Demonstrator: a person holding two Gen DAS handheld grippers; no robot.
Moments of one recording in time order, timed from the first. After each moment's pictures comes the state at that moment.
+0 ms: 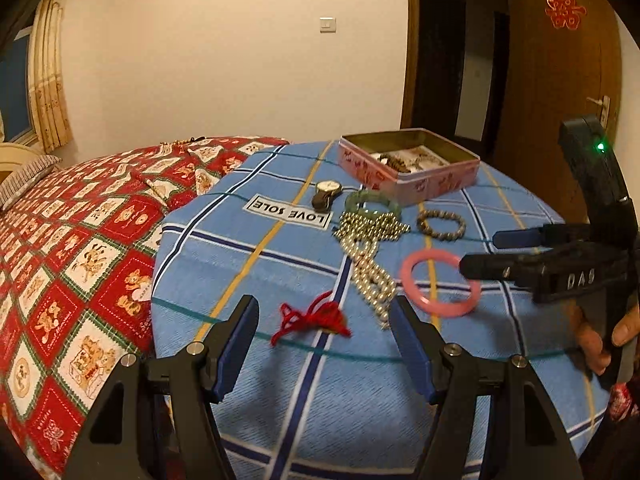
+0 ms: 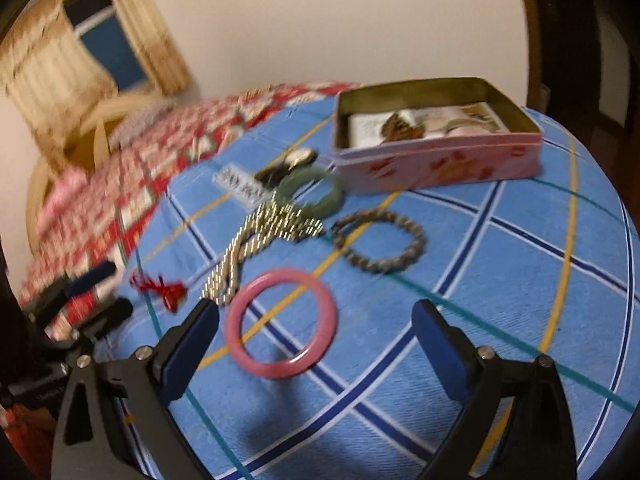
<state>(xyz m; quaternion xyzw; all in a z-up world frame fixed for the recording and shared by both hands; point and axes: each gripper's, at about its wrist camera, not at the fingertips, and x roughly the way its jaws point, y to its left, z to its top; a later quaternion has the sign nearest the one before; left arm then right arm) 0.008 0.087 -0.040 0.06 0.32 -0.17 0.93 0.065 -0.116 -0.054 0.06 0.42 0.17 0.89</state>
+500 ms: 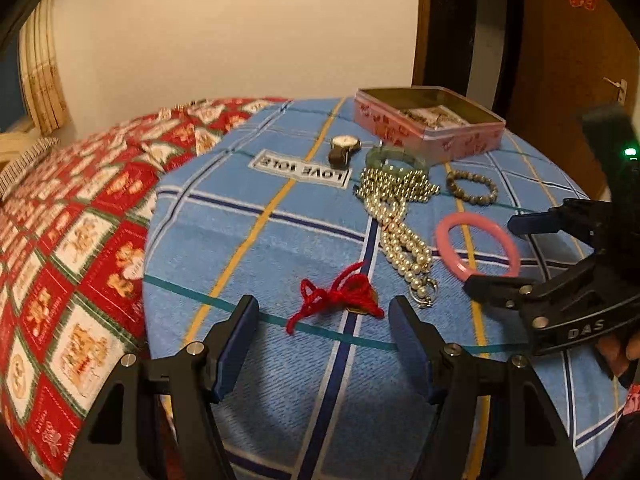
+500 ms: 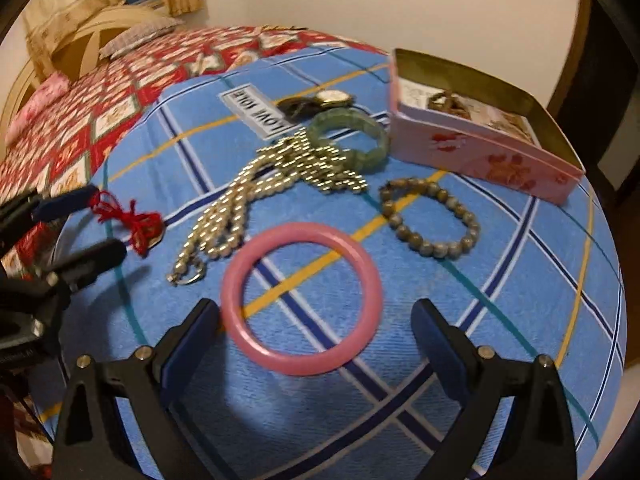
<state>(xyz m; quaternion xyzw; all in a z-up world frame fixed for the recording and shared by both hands) 0.038 0.086 -0.067 0.07 0.39 -0.16 0.90 0.078 -0.071 -0.079 -0.06 0.48 0.15 0.87</state>
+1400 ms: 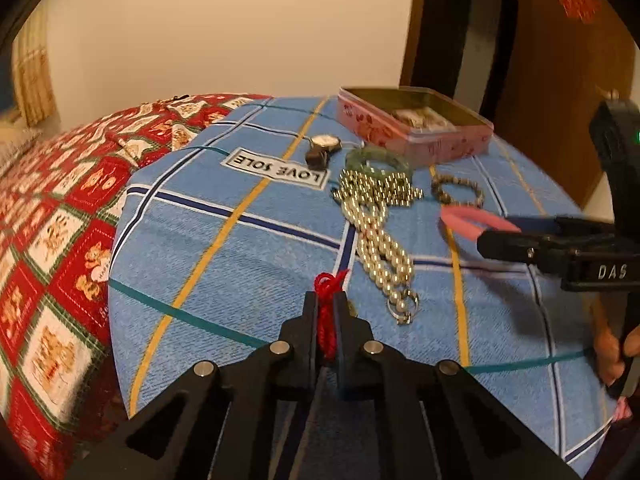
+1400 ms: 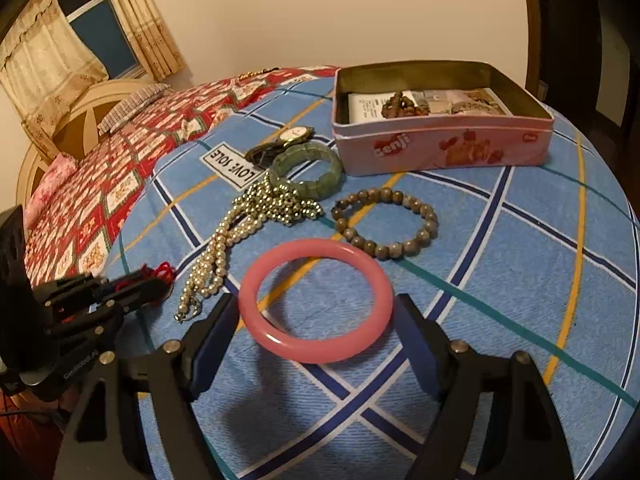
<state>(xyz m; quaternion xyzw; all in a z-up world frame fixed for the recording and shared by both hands) 0.043 0.083 -0.069 0.03 0.38 -0.19 0.90 0.070 -0.110 -0.067 0.07 0.43 0.15 0.89</state>
